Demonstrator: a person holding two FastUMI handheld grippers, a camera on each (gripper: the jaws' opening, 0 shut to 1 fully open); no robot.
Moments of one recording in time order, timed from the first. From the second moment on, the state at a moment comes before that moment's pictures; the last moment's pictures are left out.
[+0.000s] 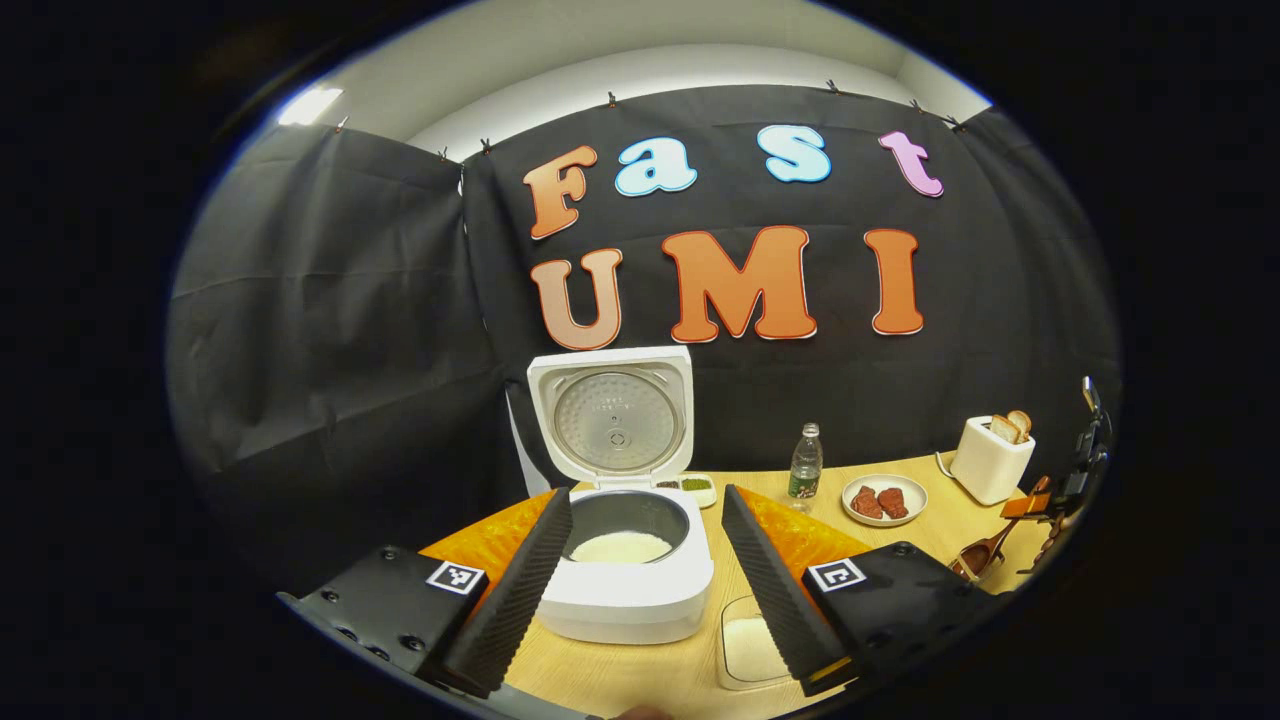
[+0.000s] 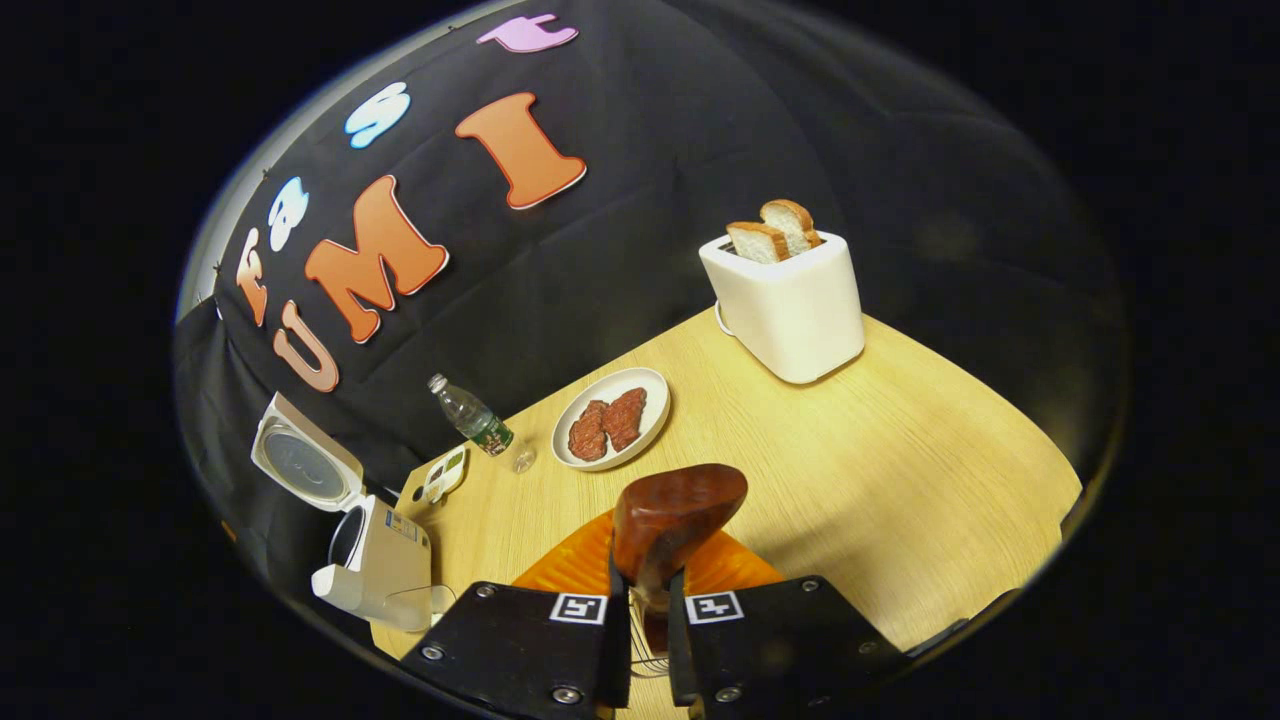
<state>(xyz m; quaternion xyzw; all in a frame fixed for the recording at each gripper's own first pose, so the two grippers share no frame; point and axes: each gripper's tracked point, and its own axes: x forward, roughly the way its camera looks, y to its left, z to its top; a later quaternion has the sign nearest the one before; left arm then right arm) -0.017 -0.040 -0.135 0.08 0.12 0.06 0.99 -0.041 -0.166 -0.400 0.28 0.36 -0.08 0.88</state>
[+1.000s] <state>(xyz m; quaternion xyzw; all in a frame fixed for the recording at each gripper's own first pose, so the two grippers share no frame) 0.159 0.033 -0.053 -0.02 0.10 0.07 0.99 -0.028 -0.202 -0.311 0.21 0.32 -0.12 0.92</state>
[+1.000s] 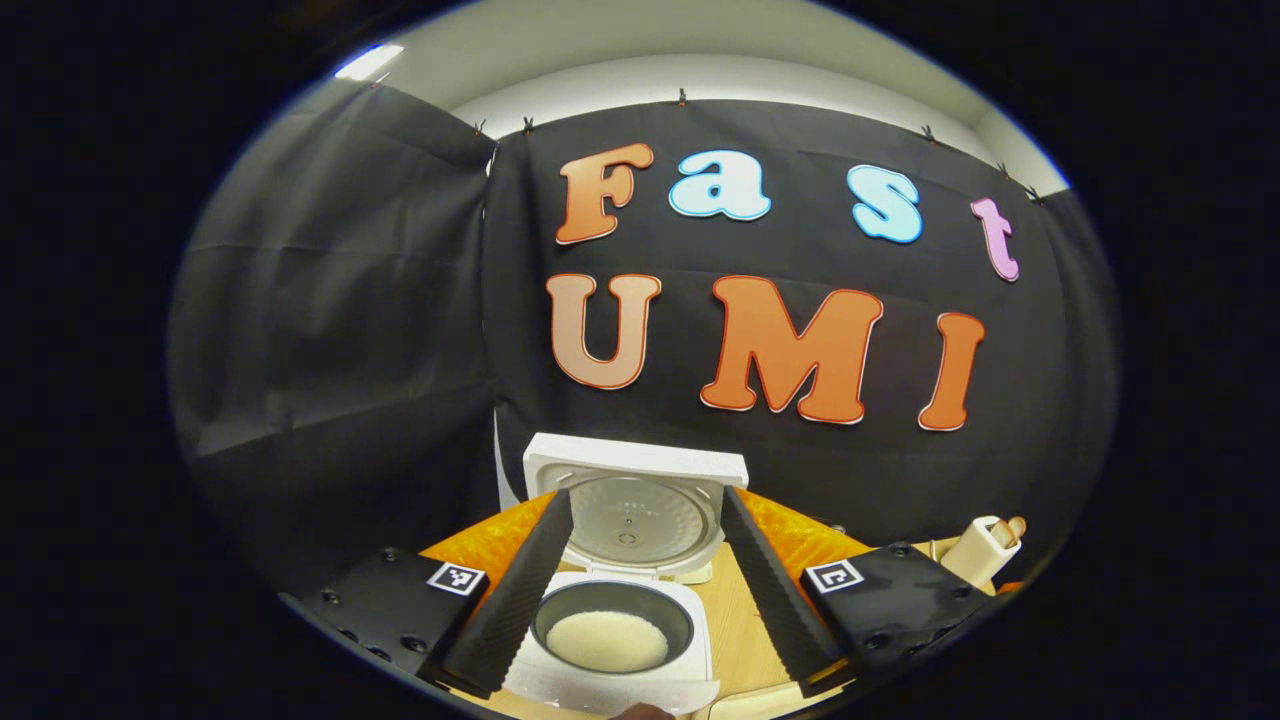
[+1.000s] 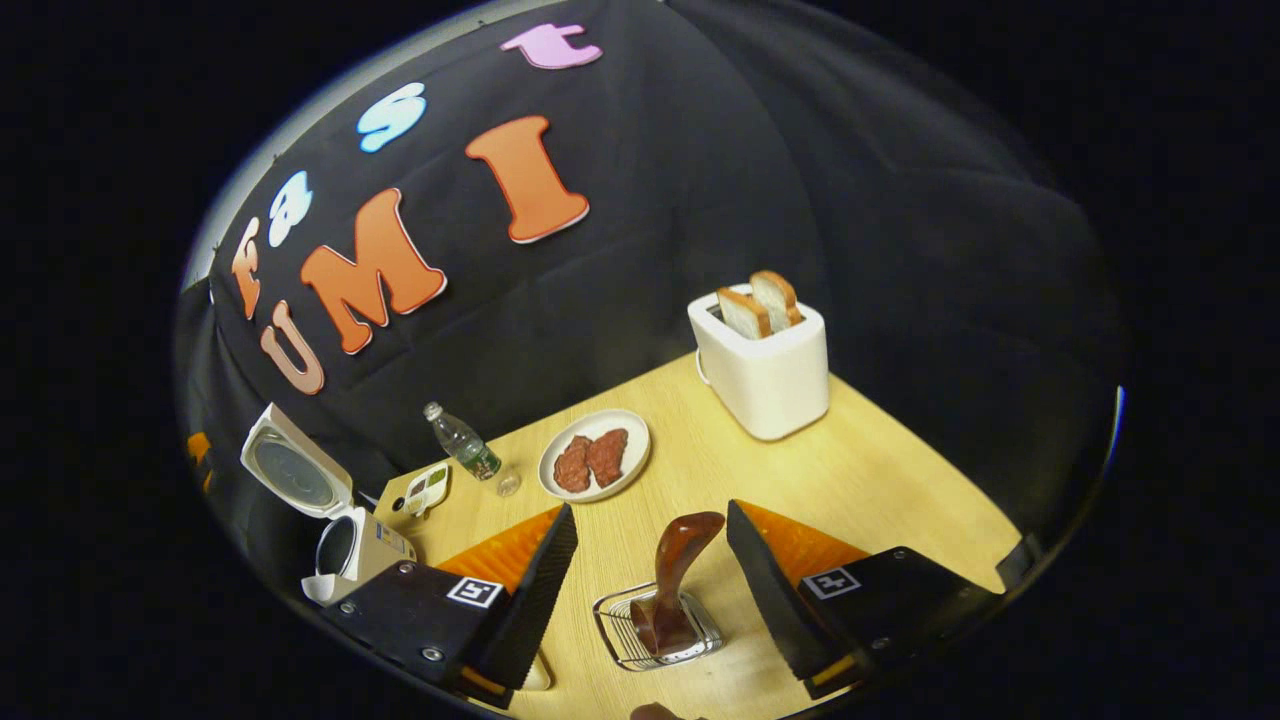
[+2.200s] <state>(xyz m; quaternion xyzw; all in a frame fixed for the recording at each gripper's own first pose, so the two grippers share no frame) 0.284 0.067 -0.169 0.03 0.46 0.09 0.88 -0.056 -0.151 -0.243 0.13 0.29 -0.09 0.95</state>
